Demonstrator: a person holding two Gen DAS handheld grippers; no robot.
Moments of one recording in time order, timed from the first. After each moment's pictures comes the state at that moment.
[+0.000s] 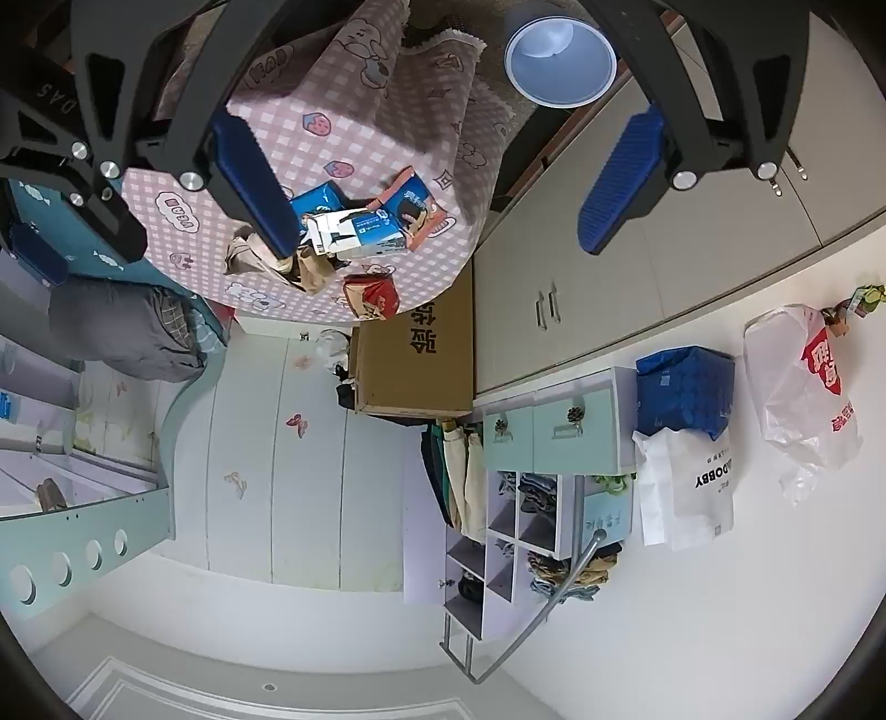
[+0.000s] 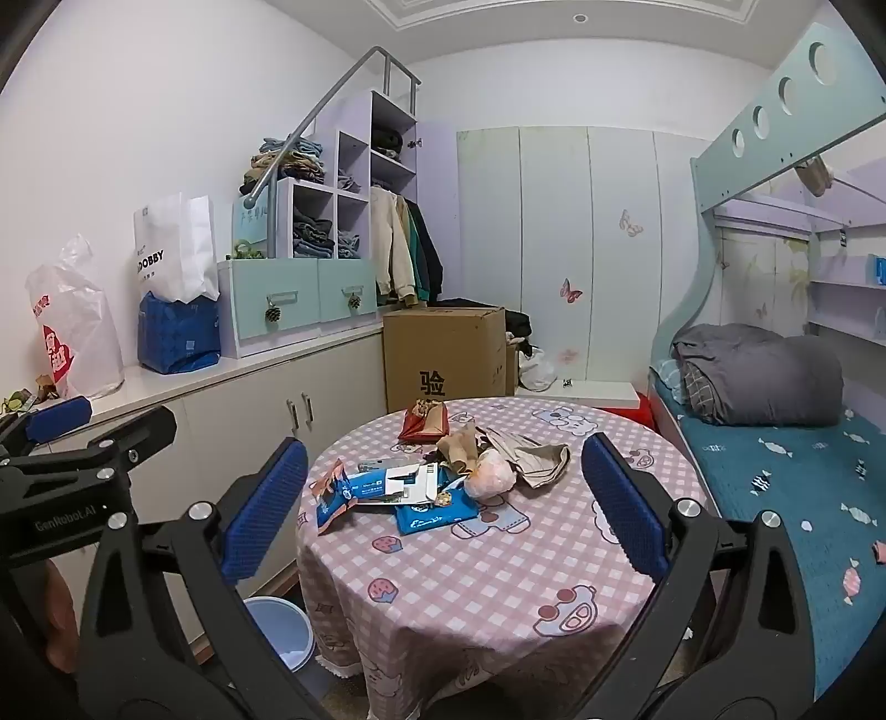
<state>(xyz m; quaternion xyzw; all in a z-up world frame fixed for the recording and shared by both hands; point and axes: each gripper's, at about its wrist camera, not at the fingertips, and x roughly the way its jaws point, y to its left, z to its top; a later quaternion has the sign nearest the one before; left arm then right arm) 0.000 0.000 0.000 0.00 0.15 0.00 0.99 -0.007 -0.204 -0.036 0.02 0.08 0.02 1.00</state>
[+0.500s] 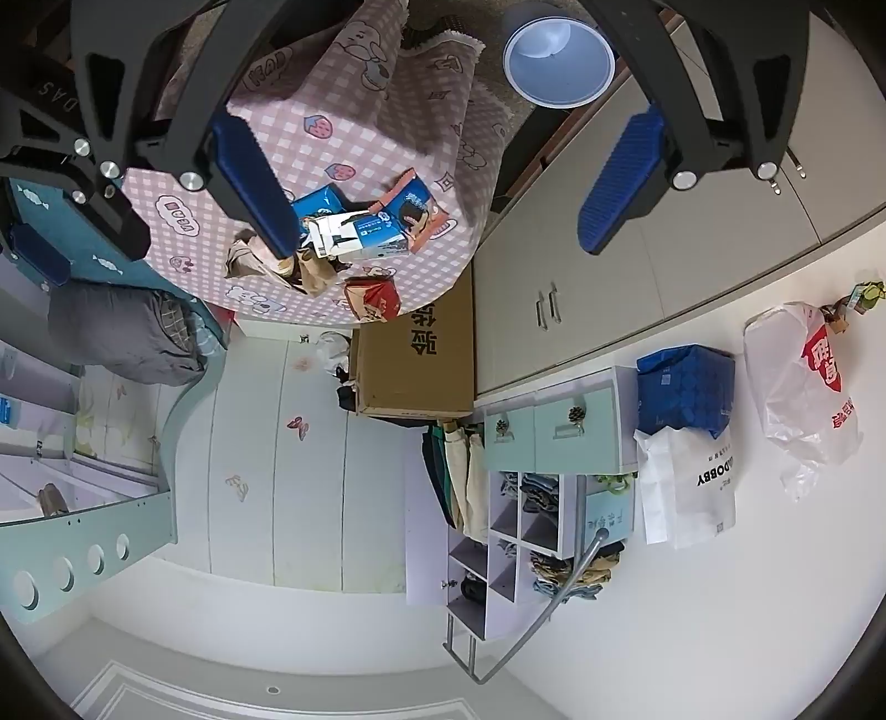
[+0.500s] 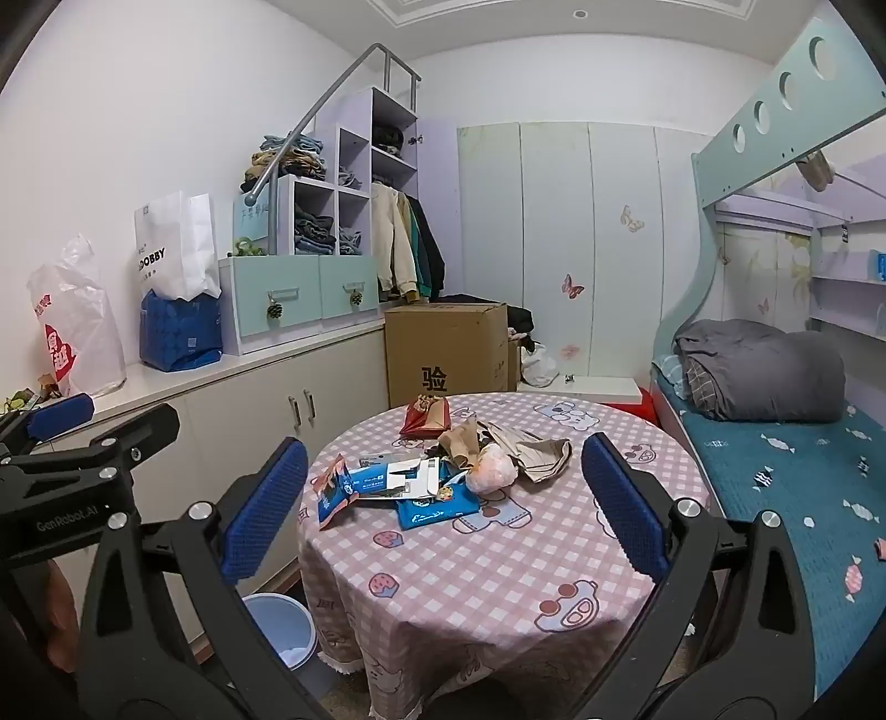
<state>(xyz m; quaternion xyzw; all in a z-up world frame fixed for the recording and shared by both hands) -0.003 0.001 0.000 0.00 0.15 0.00 0.99 -0.008 -0.206 -0.042 0.03 0.08 0.02 1.00</state>
